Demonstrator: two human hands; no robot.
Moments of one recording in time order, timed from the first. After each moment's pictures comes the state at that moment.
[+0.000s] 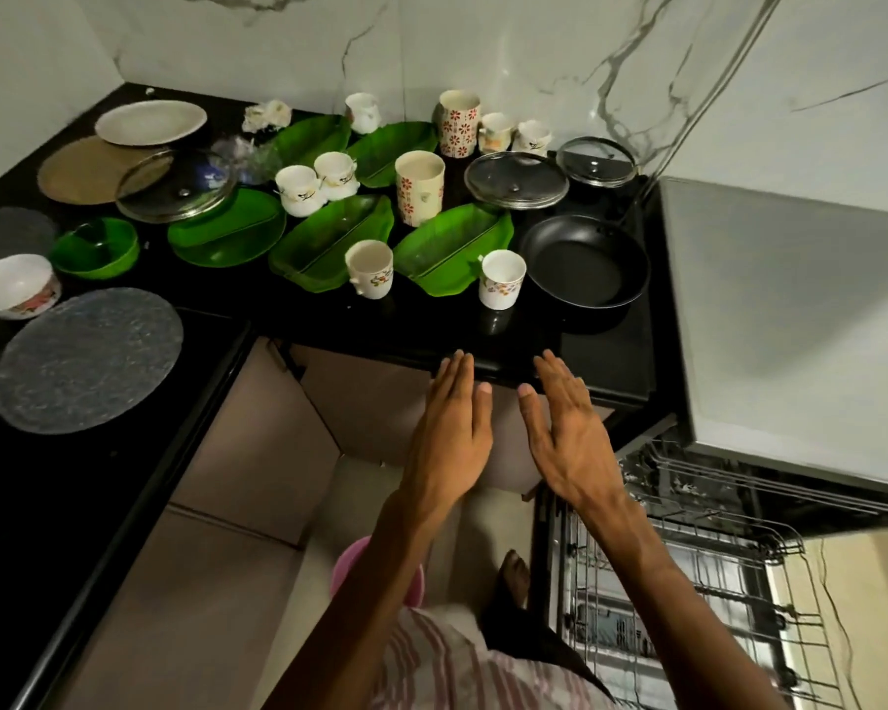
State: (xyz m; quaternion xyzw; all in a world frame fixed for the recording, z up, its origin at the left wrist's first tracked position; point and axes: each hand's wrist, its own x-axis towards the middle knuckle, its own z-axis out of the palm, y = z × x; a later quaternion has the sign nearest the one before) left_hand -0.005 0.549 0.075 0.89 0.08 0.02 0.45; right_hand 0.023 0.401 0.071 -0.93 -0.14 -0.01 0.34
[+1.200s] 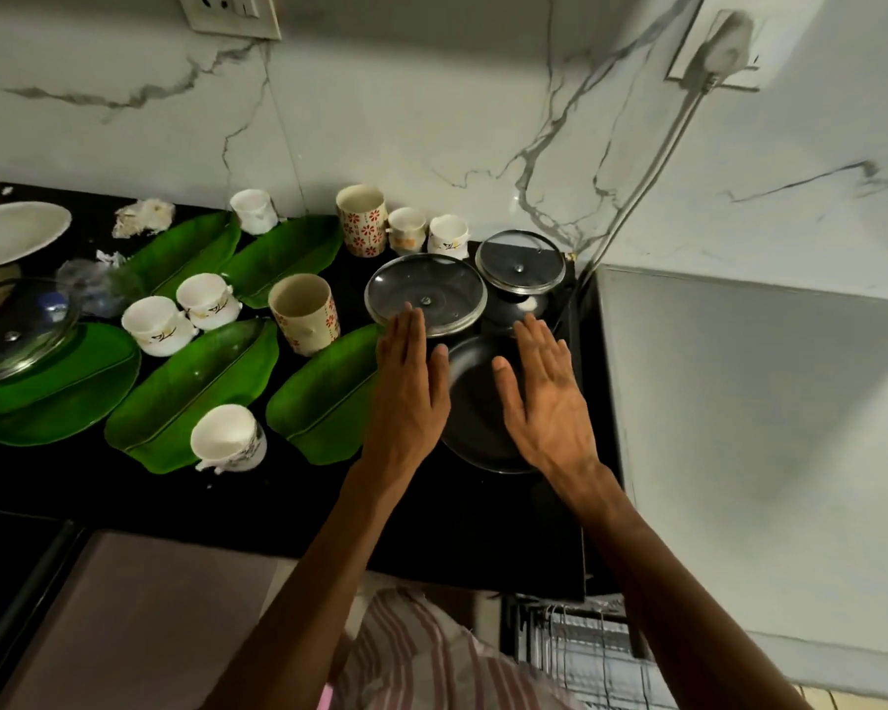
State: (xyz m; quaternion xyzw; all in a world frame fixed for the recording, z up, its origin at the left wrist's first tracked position) left_hand 0.278 0.515 0.099 0.90 0.05 0.17 0.39; right_hand 0.298 0.352 0.095 -0.94 -0.16 -0.13 0.28
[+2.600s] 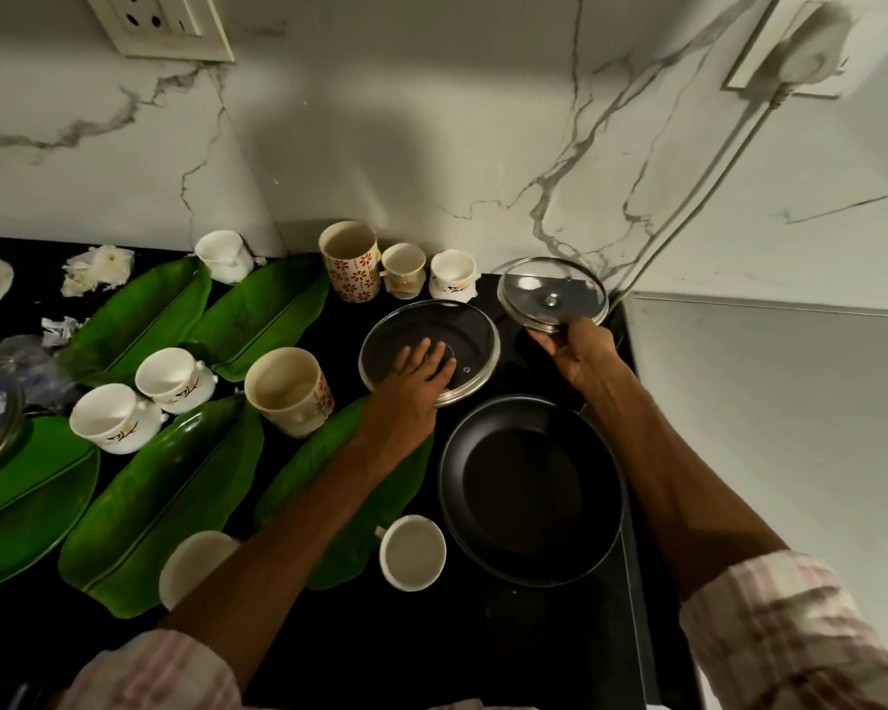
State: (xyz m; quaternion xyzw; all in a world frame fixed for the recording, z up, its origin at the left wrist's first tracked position) left_hand 0.427 0.580 0.036 0.98 -0.17 0.02 0.10; right_hand 0.528 0.364 0.071 -0.46 0.30 0.07 0.83
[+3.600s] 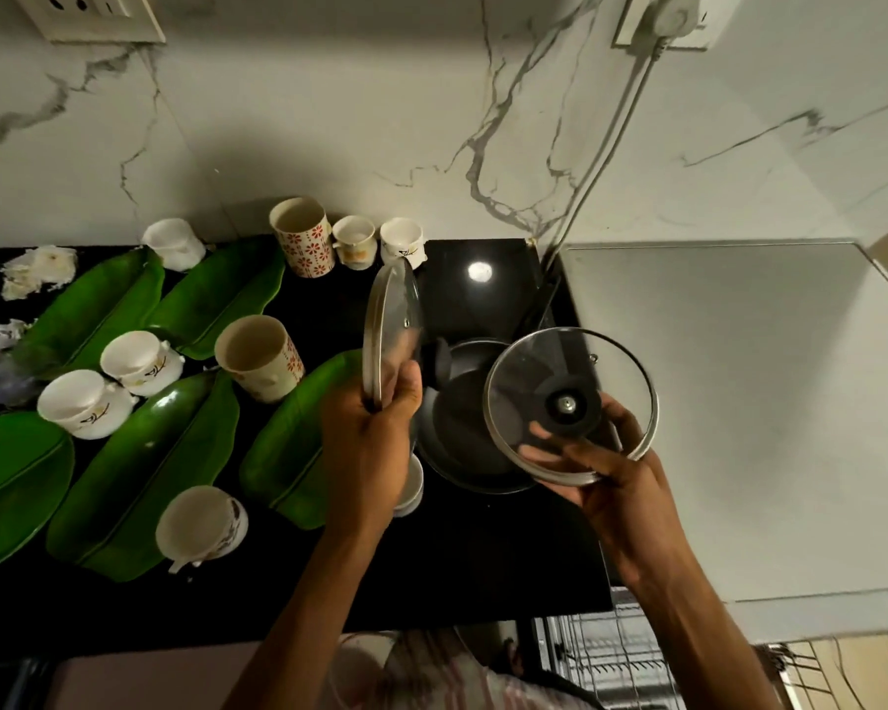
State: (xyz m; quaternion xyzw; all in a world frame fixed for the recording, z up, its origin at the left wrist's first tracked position) left_hand 0.266 0.530 0.180 0.72 0.19 0.08 0.66; right_hand 0.233 0.335 0.151 -0.50 0.18 0.07 0.84
